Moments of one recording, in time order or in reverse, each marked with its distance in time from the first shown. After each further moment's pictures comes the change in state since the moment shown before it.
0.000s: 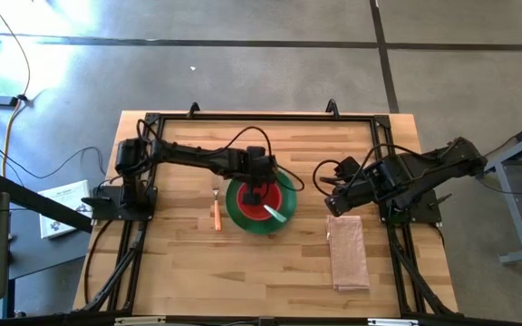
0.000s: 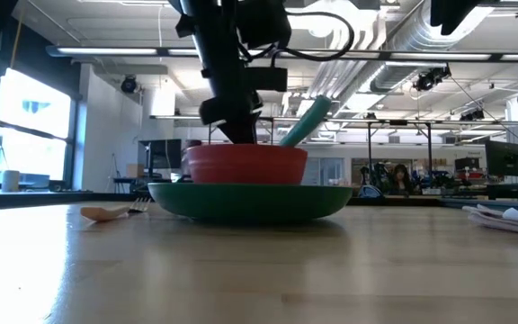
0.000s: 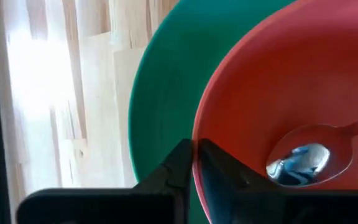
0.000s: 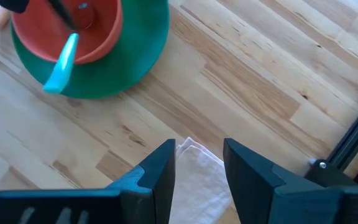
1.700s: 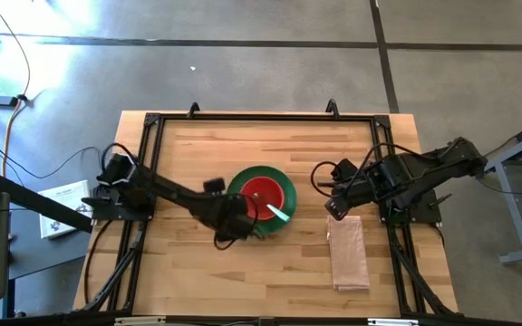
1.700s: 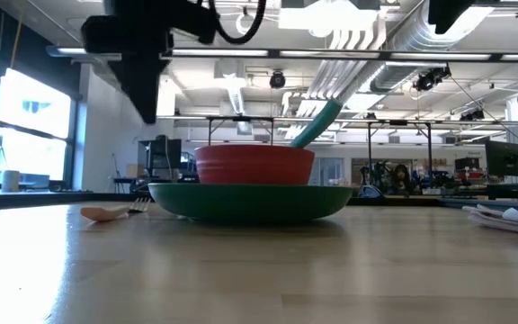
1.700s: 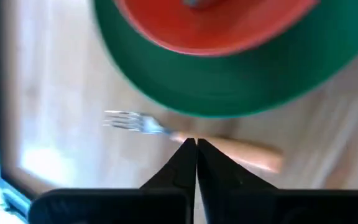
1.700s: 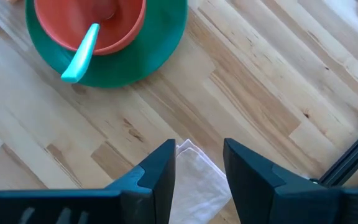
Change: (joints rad) left arm -0.410 -0.079 0.040 -0.608 -0.192 -0.874; right arm -0.002 0.001 0.001 0.030 -0.008 -0.150
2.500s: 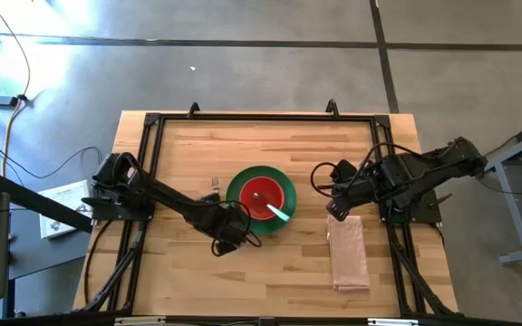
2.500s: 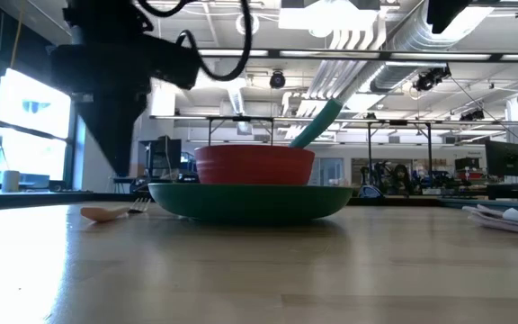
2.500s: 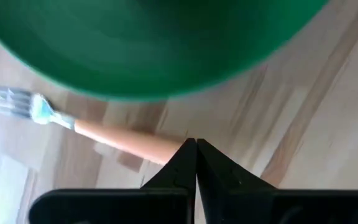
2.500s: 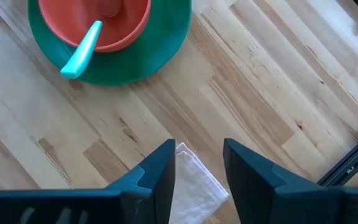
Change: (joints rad) left arm -0.042 -0.027 -0.248 0.337 0.187 -0.146; right arm 0.000 0.000 0.000 0.005 0.015 -0.083
